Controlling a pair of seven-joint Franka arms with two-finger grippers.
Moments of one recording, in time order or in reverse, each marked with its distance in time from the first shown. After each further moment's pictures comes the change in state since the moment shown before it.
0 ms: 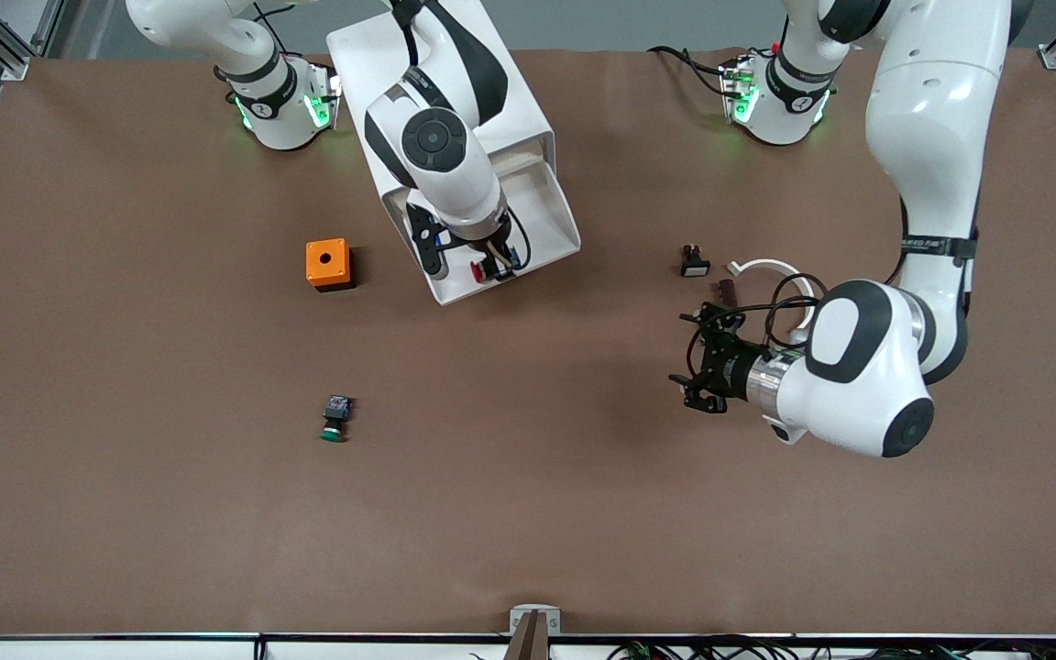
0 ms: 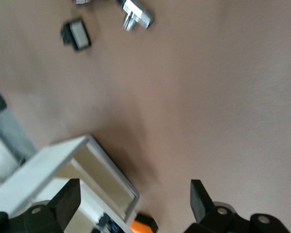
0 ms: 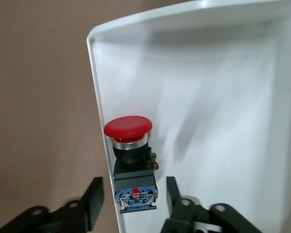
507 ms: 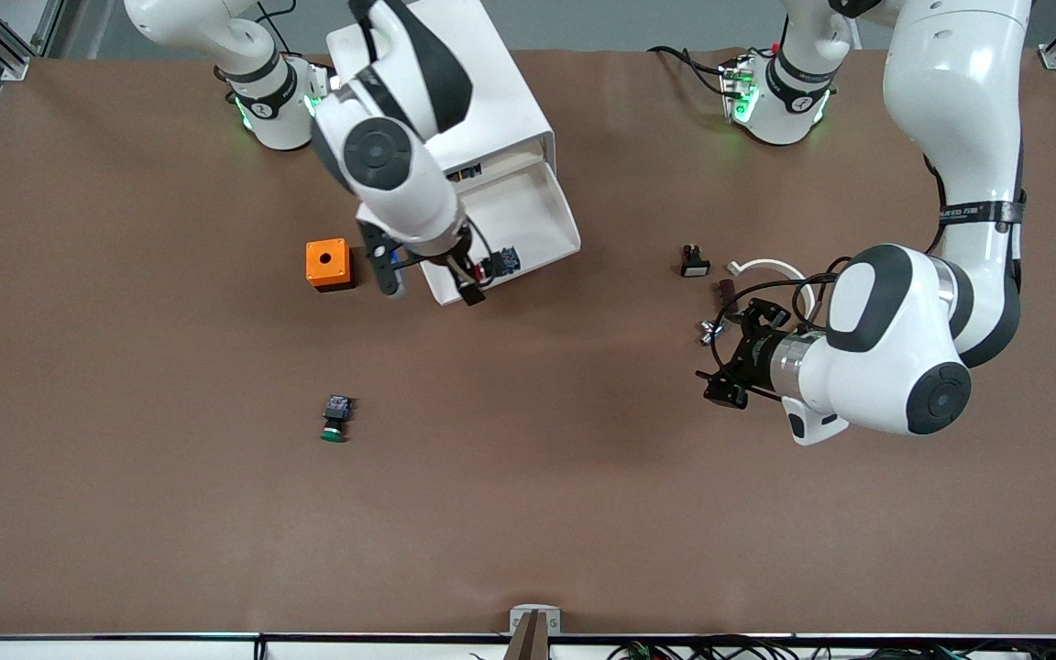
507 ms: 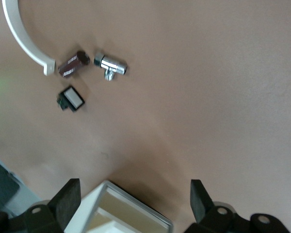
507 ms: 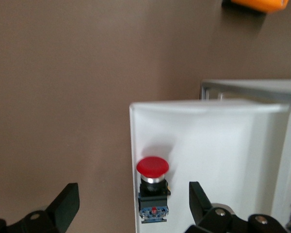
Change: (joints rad) left arm -0.010 -0.057 -0.001 -0.002 0.160 -0.005 0.338; right arm -0.124 -0.044 -0.037 0.129 -0.007 -0.220 -0.231
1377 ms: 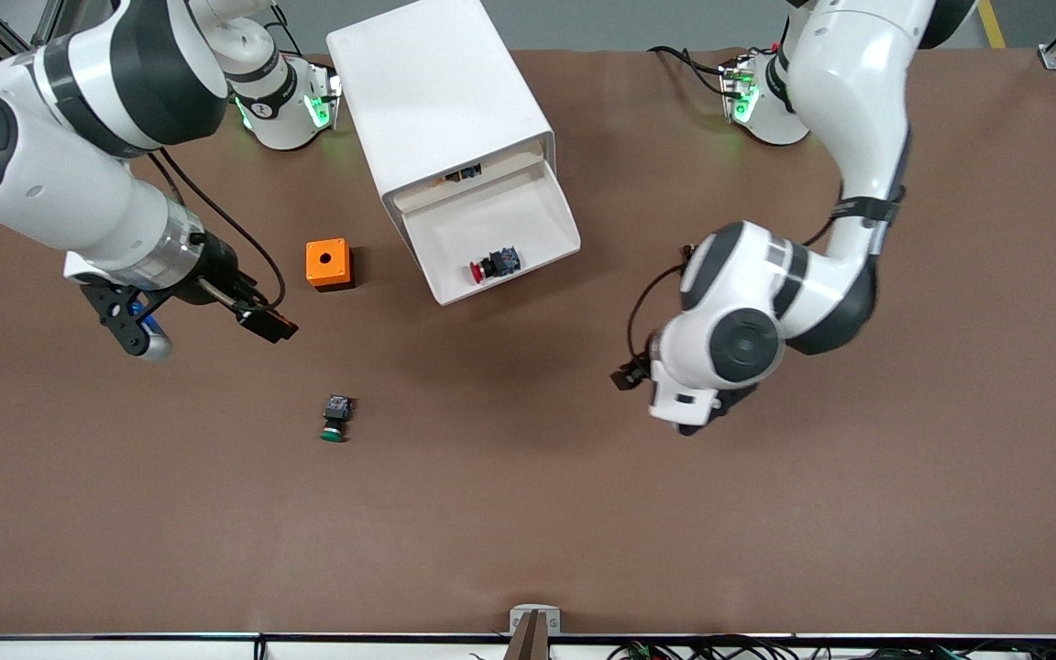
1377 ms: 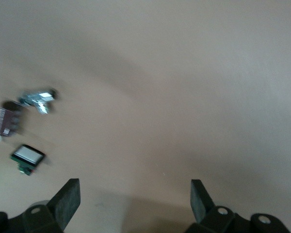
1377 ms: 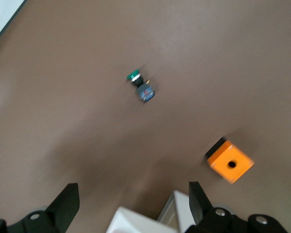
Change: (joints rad) left arm -0.254 0.050 -0.013 -0.017 0.185 0.225 0.264; right arm -0.358 -0.125 -0.008 0.103 -0.096 -0.196 -0.750
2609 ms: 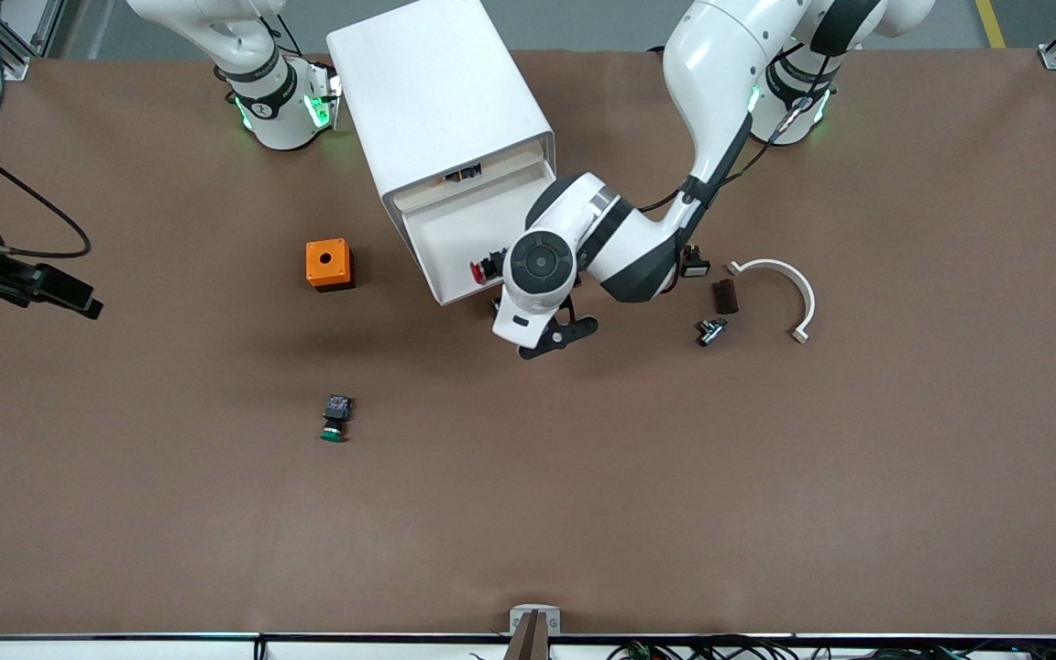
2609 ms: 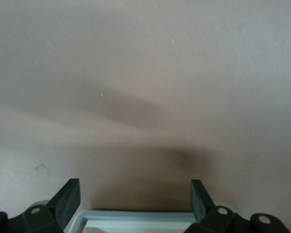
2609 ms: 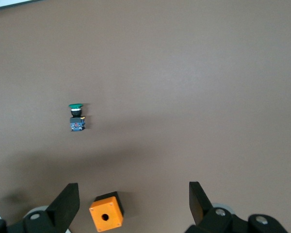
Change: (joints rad) left arm -0.261 0.082 -0.012 -0.021 -0.041 0.127 -0.063; right arm -0.329 -0.097 -0.012 0.002 -0.081 -0.065 -0.878
